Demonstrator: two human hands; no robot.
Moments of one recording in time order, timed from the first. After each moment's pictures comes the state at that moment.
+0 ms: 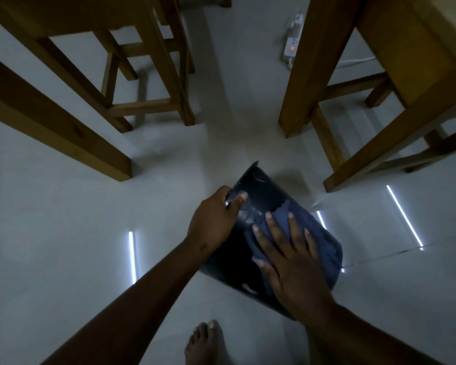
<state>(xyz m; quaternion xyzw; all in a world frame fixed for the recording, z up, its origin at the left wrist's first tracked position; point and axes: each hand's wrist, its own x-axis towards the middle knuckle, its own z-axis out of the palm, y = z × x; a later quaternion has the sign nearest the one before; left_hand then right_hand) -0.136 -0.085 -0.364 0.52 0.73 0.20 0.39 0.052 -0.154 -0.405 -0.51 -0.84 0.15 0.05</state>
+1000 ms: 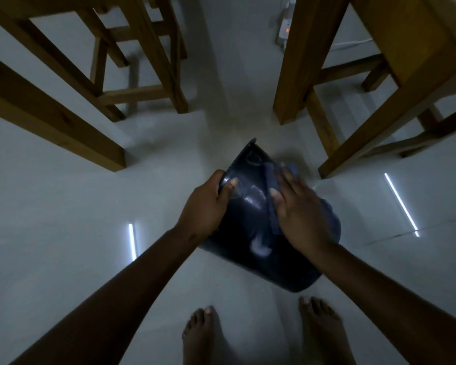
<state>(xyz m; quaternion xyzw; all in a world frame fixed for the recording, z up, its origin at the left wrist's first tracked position) -0.137 -0.091 -0.357 0.56 0.71 0.21 0.38 0.063 -0.077 -0.407 -0.56 -0.81 0.16 0.06</state>
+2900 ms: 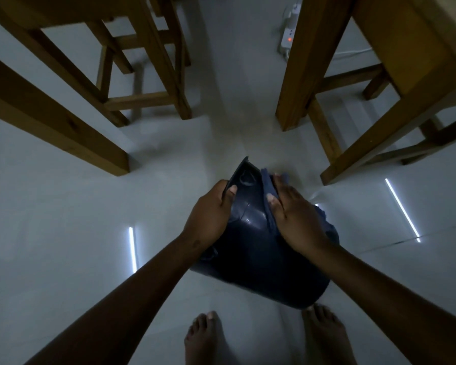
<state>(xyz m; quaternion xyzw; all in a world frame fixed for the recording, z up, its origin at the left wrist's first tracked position) -0.137 -0.092 -0.364 0.55 0.71 0.20 0.39 0.053 -0.070 -0.418 -0.60 -0.74 0.30 0.11</state>
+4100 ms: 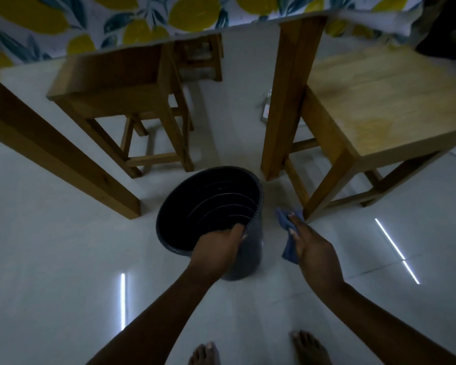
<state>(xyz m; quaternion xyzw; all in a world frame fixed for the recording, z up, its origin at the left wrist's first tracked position) -0.116 -0.106 -0.315 0.79 0.61 0.04 0.08 0.108 -0.105 -0.303 -0.59 -0.64 0.40 0.28</state>
